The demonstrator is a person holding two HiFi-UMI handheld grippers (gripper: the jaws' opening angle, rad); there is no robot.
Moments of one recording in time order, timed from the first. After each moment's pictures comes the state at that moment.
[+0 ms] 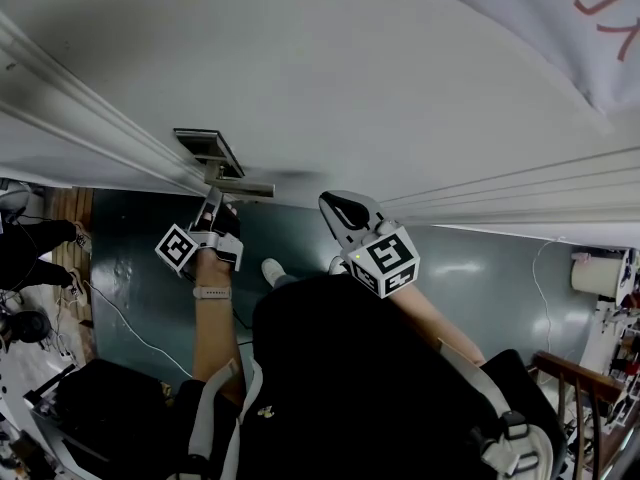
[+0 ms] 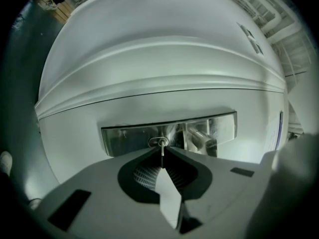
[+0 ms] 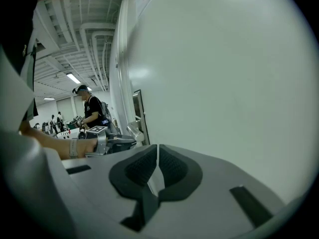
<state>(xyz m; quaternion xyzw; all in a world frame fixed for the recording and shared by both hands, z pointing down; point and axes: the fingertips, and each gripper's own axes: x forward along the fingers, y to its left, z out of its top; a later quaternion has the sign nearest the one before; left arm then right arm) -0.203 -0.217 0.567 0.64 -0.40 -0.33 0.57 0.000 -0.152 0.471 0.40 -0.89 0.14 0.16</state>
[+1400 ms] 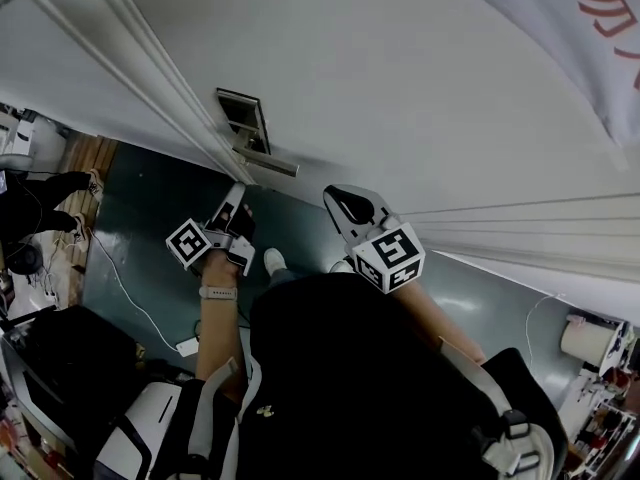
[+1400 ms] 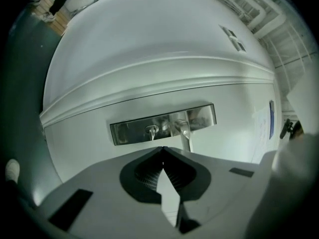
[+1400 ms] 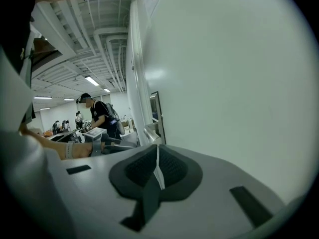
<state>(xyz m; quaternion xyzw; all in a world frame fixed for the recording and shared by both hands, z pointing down) -0.199 -0.154 0.546 0.66 -0.42 -0.33 0.53 -0.027 -0.143 0.460 0.30 -0.93 0.13 0.15</state>
